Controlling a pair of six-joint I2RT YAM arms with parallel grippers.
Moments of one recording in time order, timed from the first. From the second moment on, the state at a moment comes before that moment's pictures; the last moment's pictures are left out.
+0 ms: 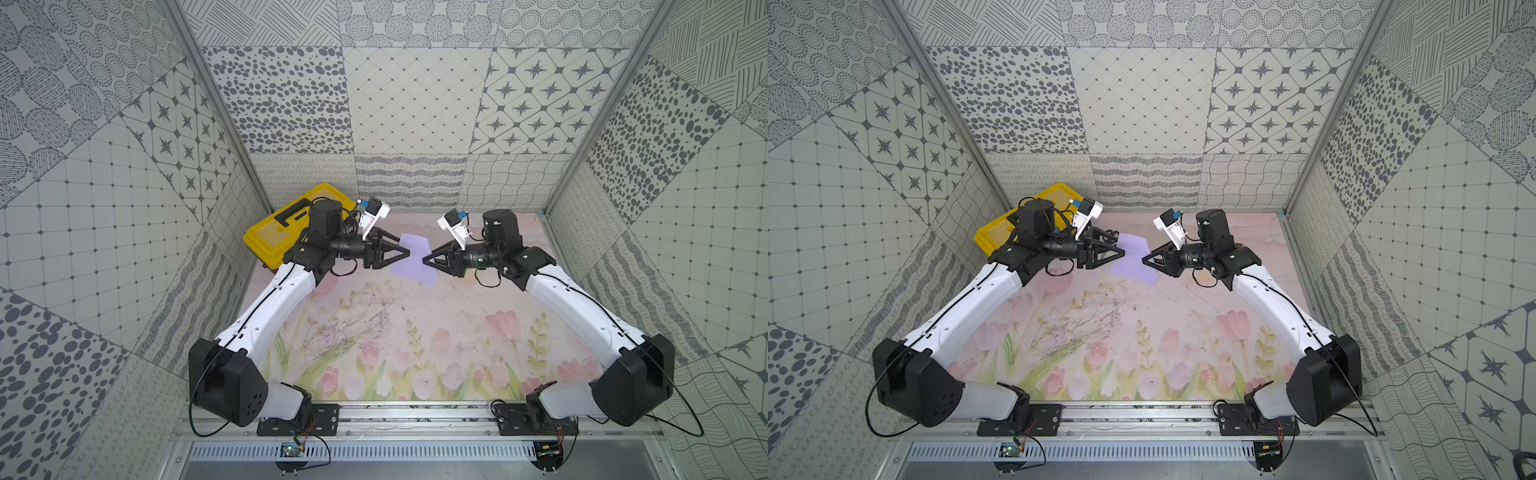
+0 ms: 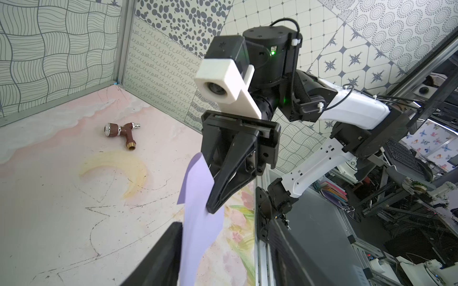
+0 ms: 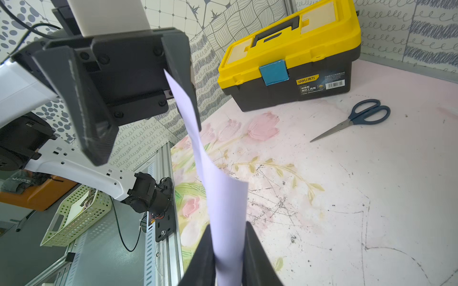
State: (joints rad) left arm -0.30 1.43 1.31 -0.24 1.14 -0.11; right arm 0.45 1.41 1.27 -0.40 -0.85 0.07
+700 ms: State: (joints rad) left arm -0.30 1.43 1.31 -0.25 1.09 -0.08; right arm 0.45 1.41 1.28 -0.40 -0.85 0.07
